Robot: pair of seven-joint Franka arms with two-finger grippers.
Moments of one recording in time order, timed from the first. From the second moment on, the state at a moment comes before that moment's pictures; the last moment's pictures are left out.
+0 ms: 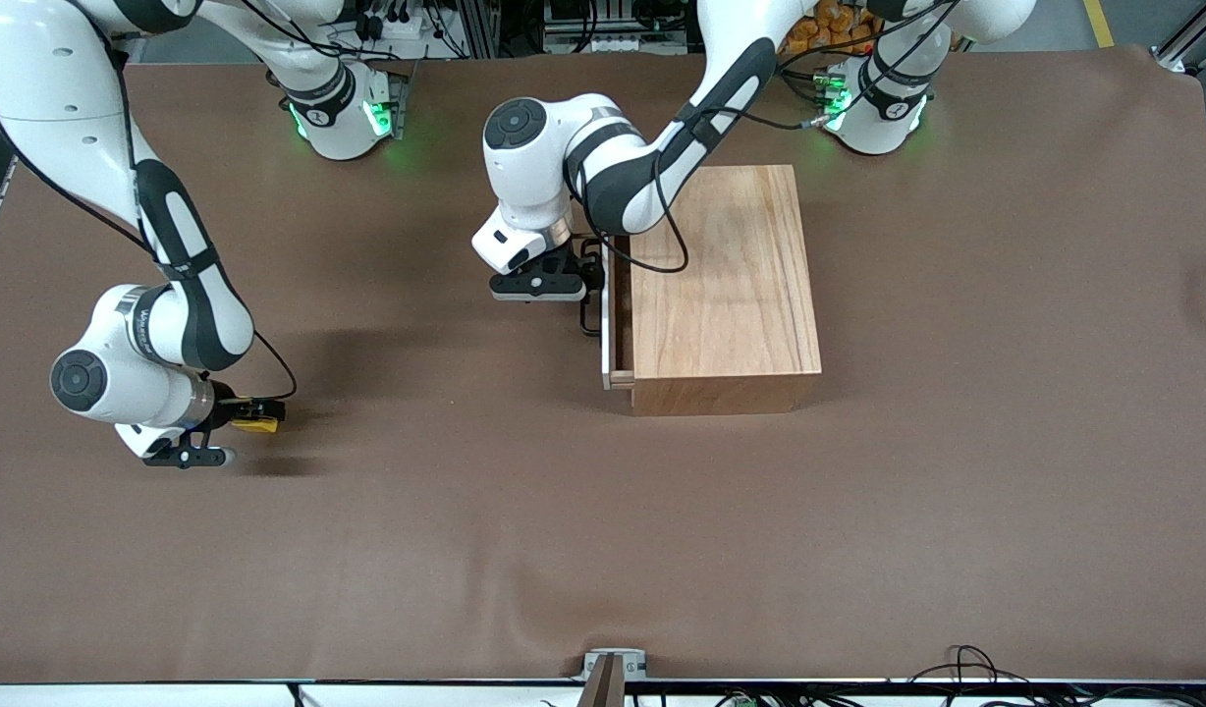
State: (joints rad) left arm -0.92 0.71 -0.10 -1.35 0.23 2.11 -1.06; right arm -0.09 0.59 -0.02 -1.87 0.03 2.33 -0.13
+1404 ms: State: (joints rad) left arm -0.96 0.74 -0.13 -1.31 0.22 2.22 -1.06; right arm -0.12 0.33 -0.02 -1.56 0.16 1.74 -0.16
